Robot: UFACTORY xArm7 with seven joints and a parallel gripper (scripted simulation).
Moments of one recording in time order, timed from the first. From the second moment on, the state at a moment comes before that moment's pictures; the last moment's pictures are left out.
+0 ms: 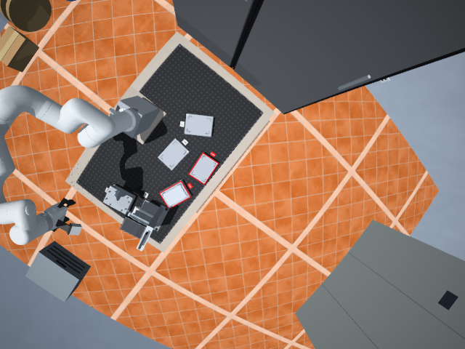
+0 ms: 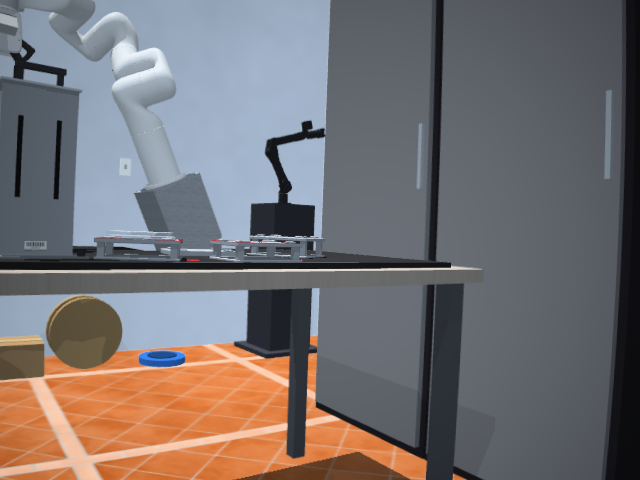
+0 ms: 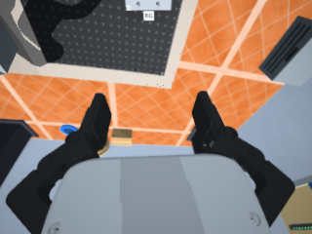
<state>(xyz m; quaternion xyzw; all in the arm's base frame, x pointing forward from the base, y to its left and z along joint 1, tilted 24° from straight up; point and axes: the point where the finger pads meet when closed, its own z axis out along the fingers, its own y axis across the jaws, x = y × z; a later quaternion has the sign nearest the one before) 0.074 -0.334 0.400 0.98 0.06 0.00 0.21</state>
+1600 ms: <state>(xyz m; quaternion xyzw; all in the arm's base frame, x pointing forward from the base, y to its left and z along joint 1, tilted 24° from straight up) 0.075 -0.356 0.351 0.98 0.06 0.00 0.21</state>
